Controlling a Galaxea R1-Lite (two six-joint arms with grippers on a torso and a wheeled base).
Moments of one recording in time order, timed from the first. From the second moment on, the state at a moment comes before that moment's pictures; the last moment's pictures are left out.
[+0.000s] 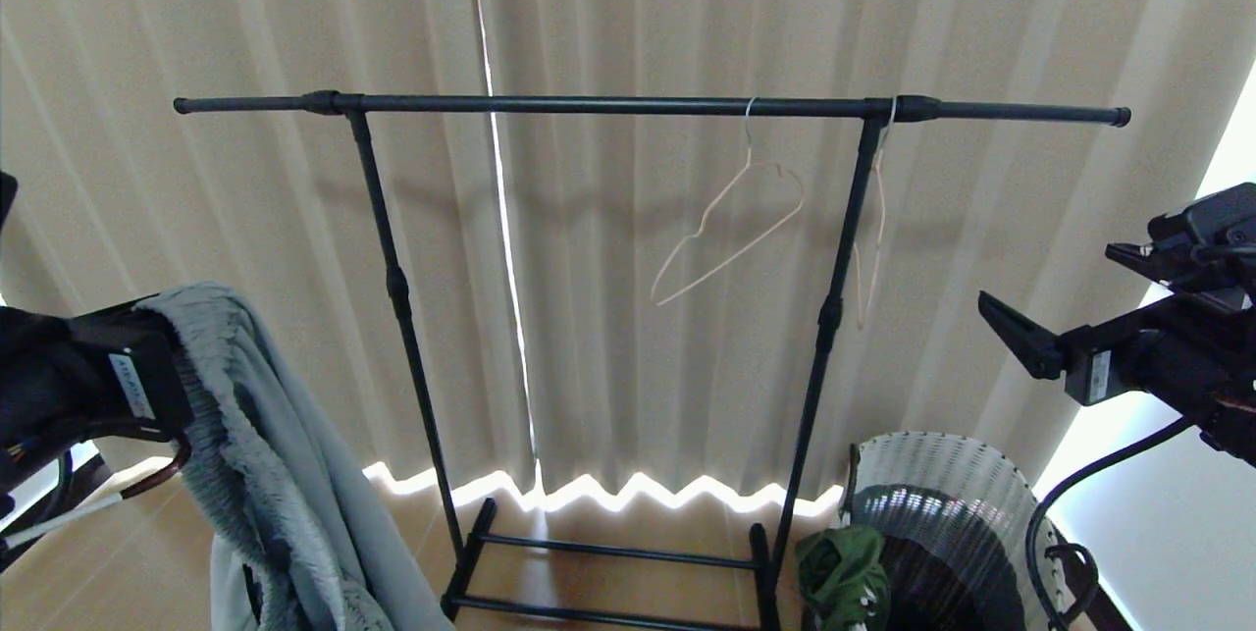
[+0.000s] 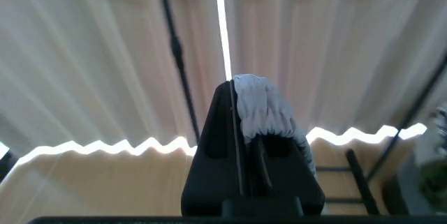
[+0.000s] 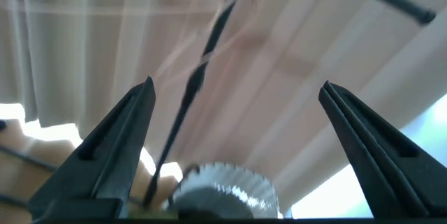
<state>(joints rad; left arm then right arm) -0.33 1.08 -0.57 -0.40 0.29 0.09 0.23 1.35 -0.47 -0.83 -0.16 -0.34</state>
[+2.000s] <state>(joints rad) -0.17 1.16 -0.47 -0.55 0.03 0.07 0.16 1.35 -0.57 -0.55 -0.17 -0.22</state>
